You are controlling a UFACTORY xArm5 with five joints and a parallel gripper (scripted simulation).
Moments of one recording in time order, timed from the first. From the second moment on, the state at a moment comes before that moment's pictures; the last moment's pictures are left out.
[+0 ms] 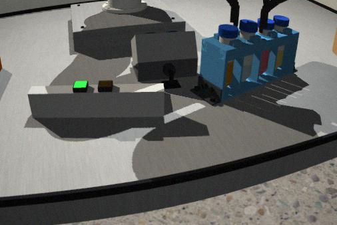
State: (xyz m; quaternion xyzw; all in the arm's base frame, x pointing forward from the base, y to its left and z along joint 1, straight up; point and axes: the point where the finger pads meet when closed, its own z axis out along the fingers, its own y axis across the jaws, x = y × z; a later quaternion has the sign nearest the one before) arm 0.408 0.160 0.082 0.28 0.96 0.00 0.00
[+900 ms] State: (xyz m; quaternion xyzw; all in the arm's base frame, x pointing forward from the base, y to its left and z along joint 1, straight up) arm 0.408 0.160 0.082 0.30 0.95 0.00 0.00
